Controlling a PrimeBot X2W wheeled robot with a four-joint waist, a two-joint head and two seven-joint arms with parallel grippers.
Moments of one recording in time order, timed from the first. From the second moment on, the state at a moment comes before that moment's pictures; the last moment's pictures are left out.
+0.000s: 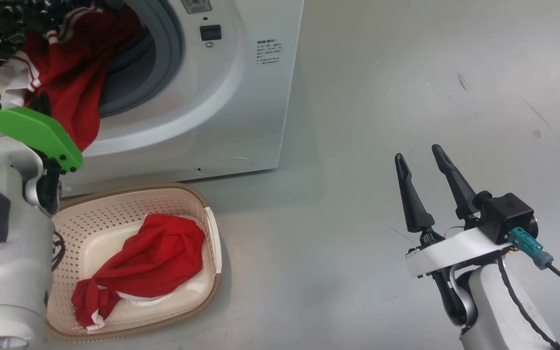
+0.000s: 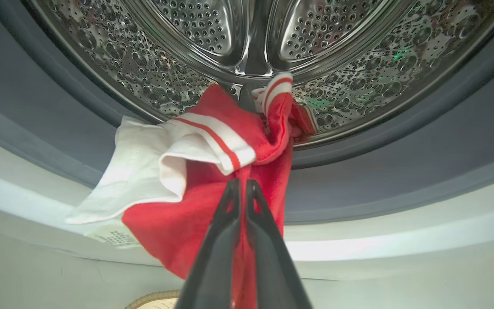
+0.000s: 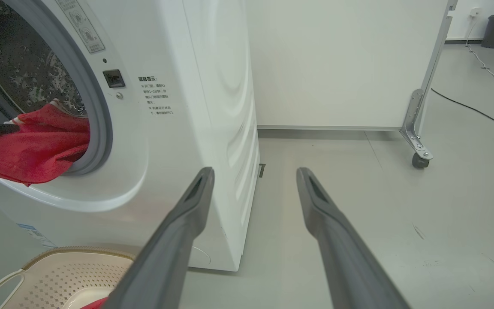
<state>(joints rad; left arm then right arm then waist) -0.91 0.15 -0.02 1.03 -0.41 -0.12 0.03 -0.21 -0.05 0.21 0.17 0.28 0.10 -0.25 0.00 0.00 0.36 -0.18</state>
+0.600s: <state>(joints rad) -0.76 0.13 -0.07 1.01 -0.39 -0.12 -0.16 -0.16 -0.05 0.18 0.18 0.28 0.10 -0.25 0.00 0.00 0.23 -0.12</state>
